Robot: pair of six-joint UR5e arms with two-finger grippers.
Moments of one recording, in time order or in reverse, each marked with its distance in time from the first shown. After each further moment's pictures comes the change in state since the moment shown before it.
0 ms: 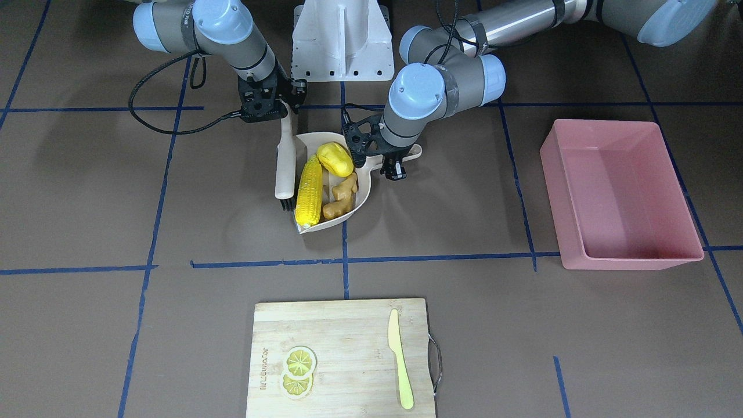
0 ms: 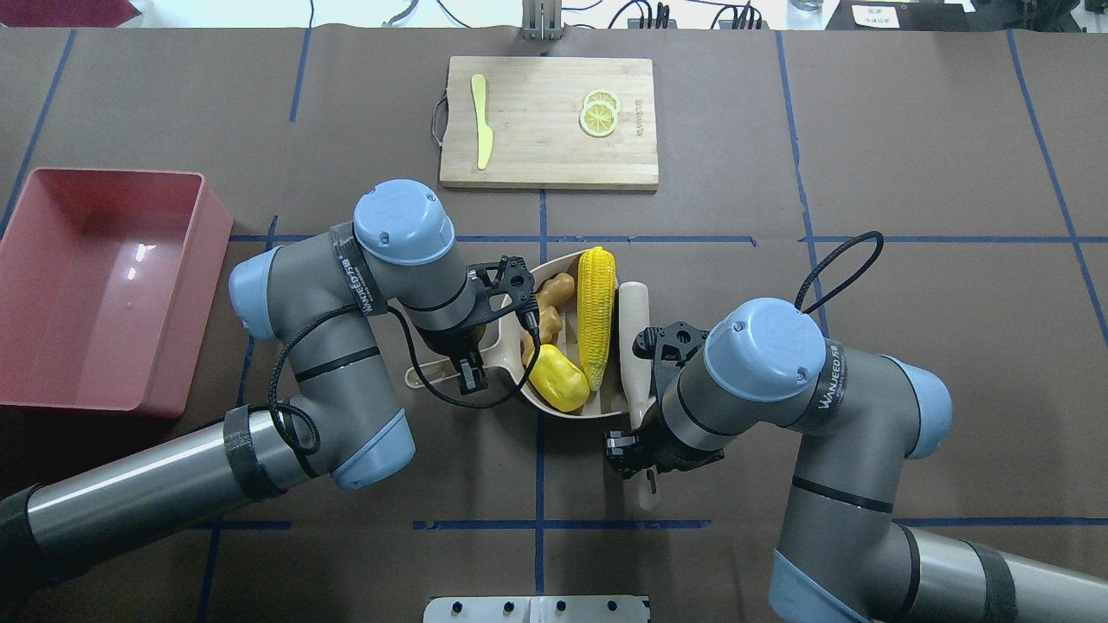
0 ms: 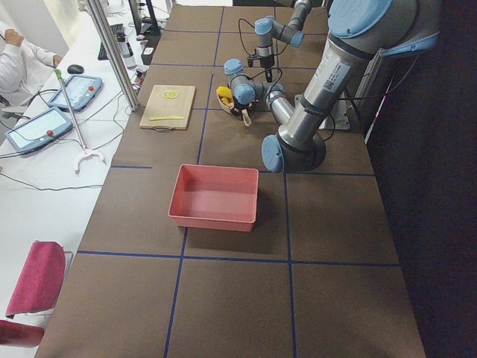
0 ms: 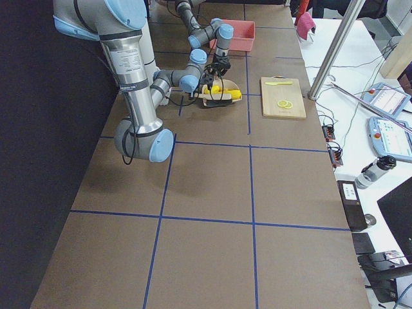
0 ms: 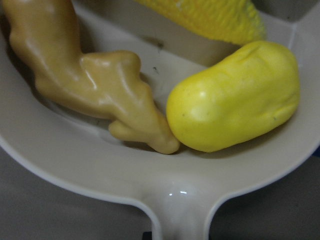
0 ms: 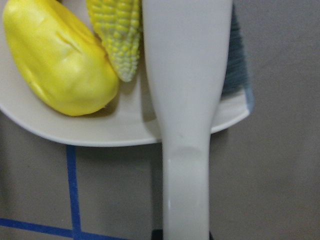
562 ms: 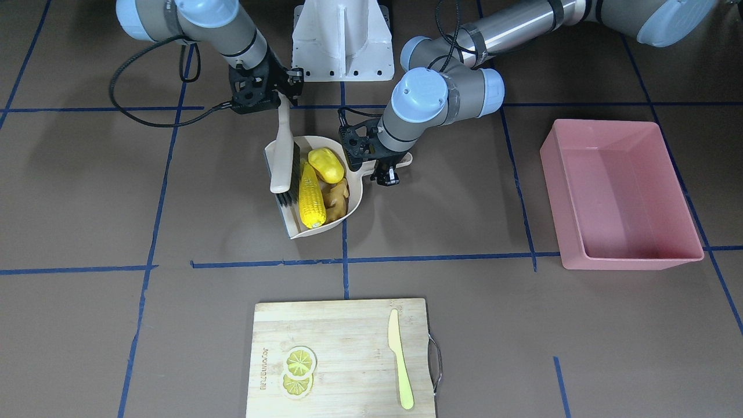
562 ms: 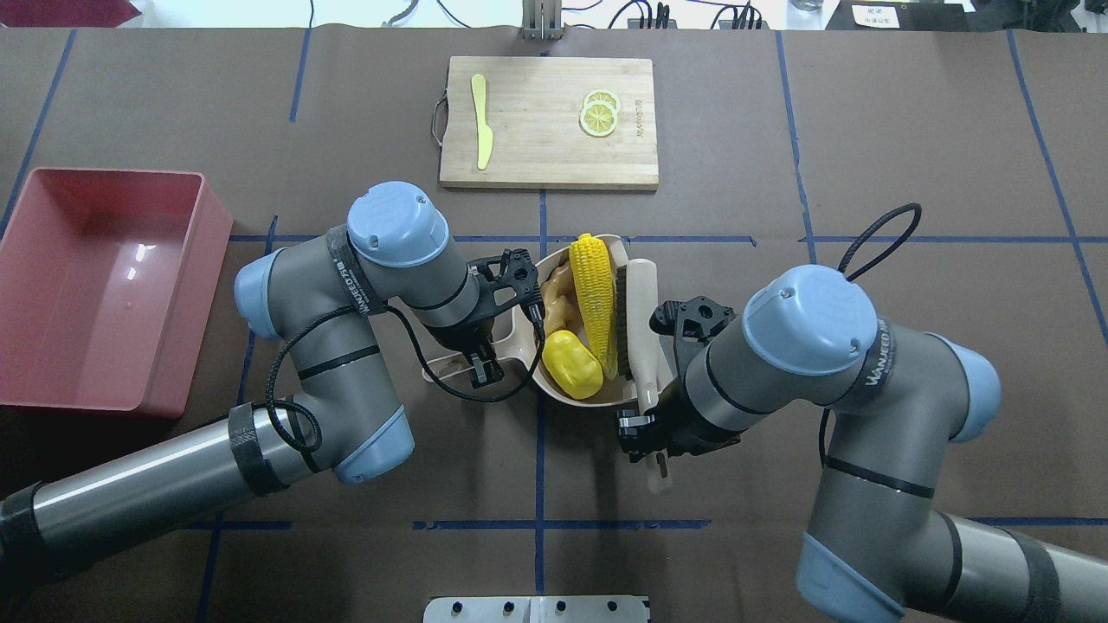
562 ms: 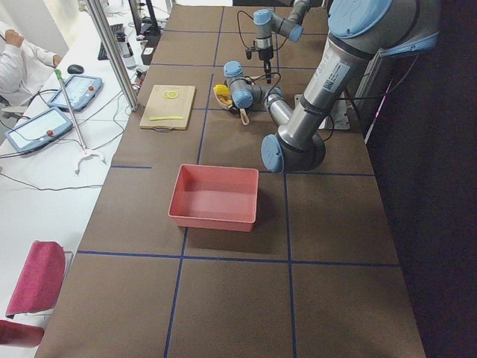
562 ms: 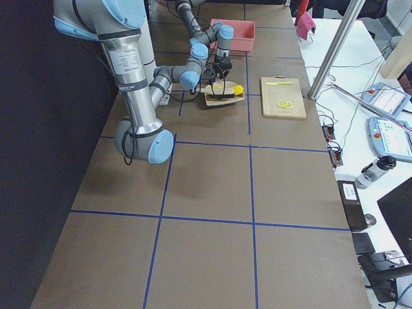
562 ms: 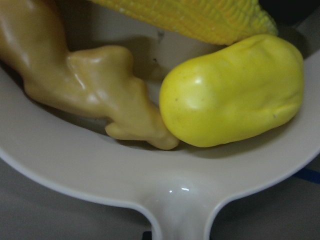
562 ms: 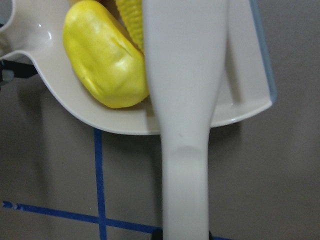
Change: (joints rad) left arm -0.004 0.003 0.027 -0.133 0.001 -0.038; right arm 0.064 -0.038 0.099 -0.017 0.047 0.005
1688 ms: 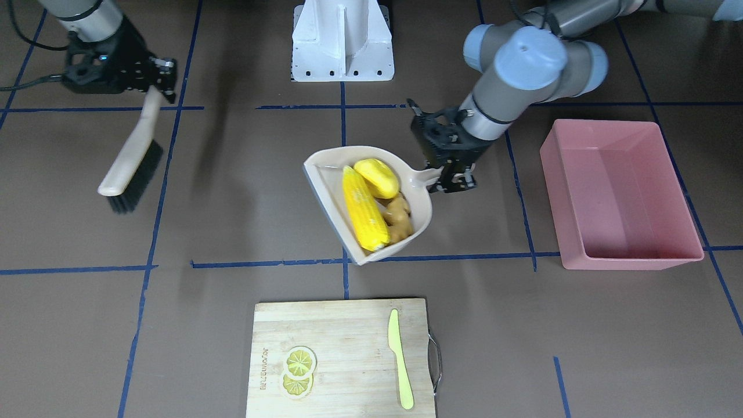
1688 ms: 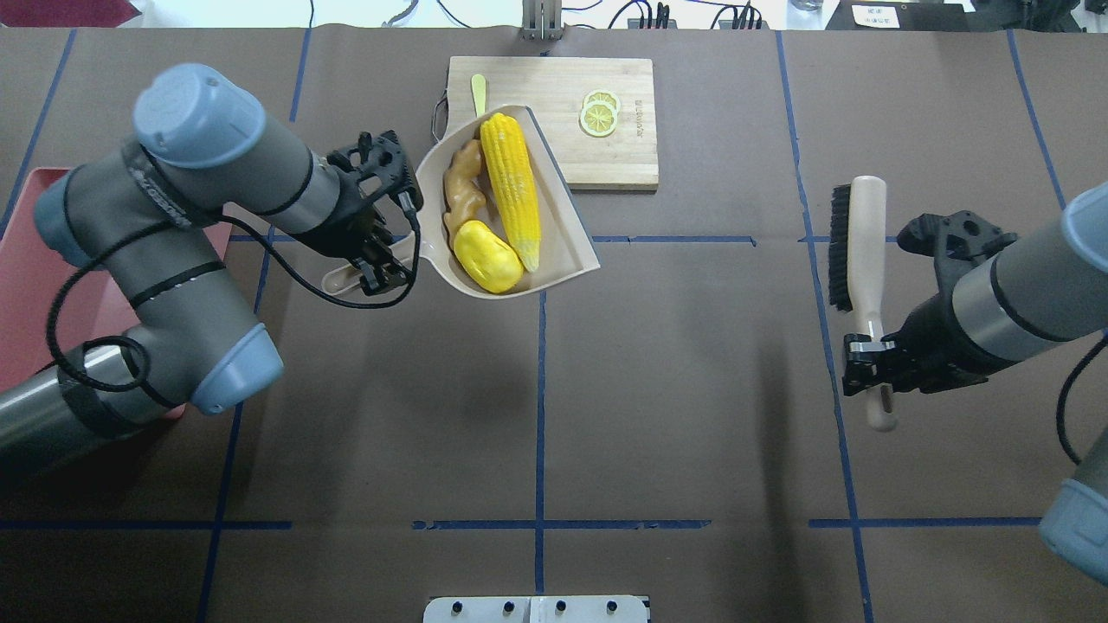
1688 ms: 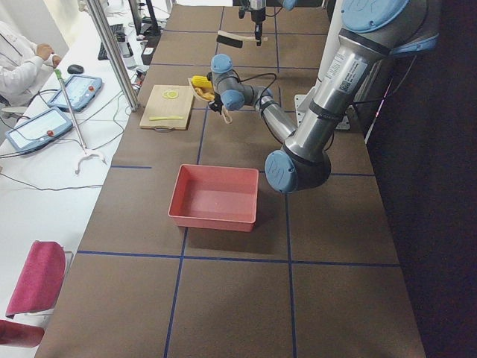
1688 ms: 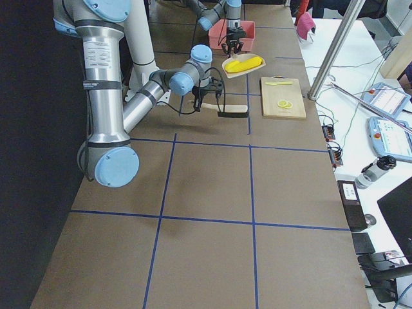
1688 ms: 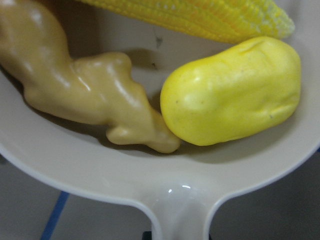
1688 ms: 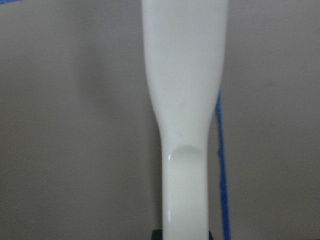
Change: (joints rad) left arm -0.243 0.207 -0.266 -0.011 -0.028 -0.017; right arm 0.302 -0.371 0.278 -0.181 0.050 -0.220
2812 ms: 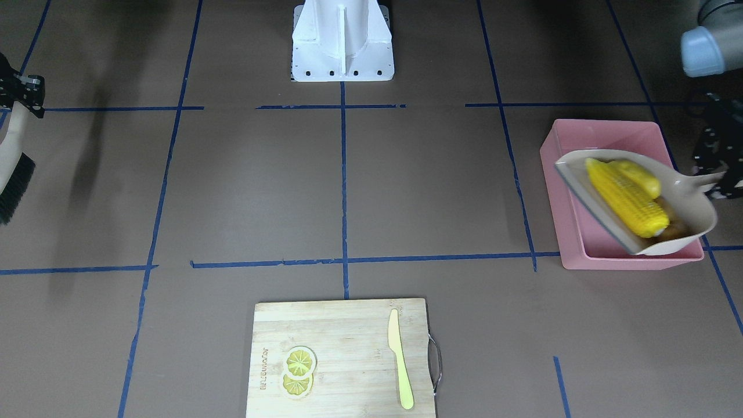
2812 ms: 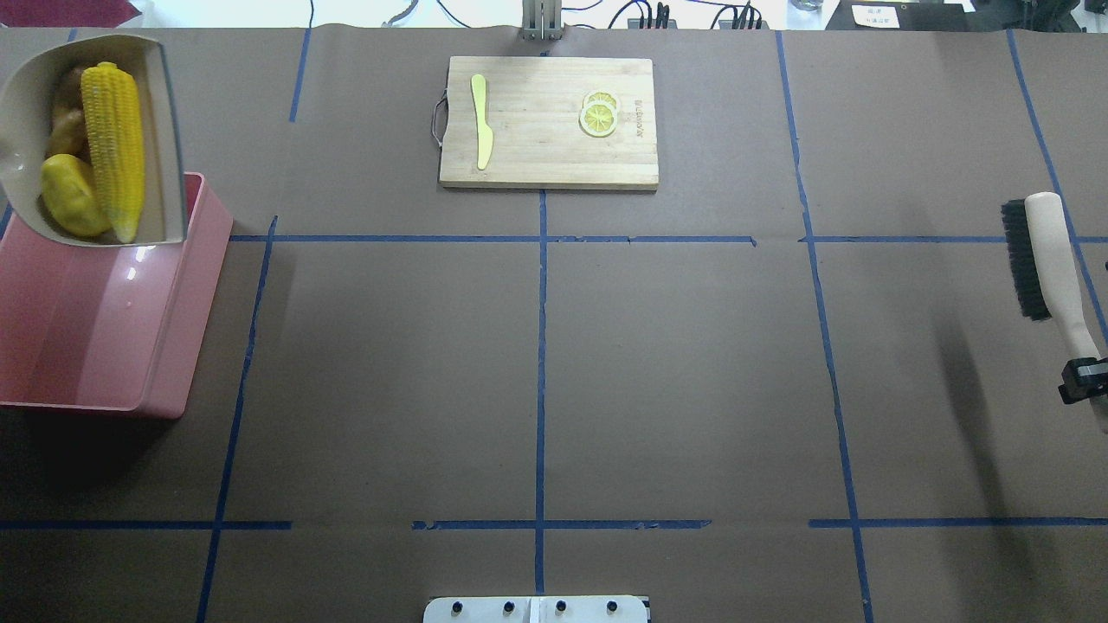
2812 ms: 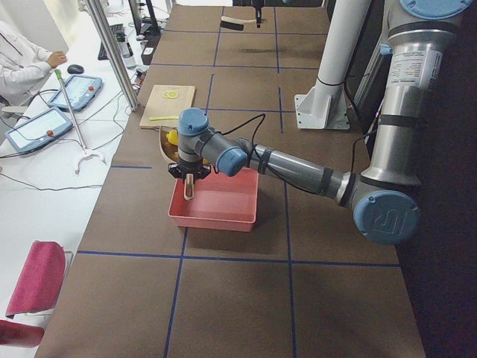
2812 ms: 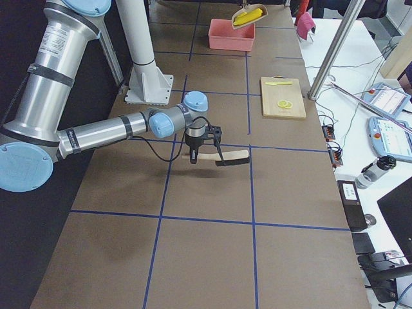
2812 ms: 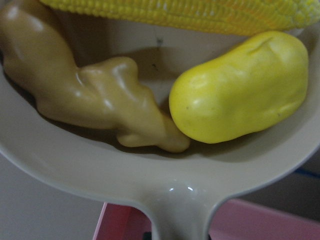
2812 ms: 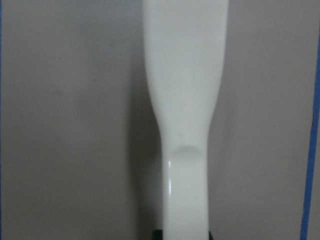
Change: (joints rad) left arm -0.566 0.416 -0.002 0.010 -0.148 0.913; right arm 0.227 -0.340 -0.122 0.182 0.000 -0.452
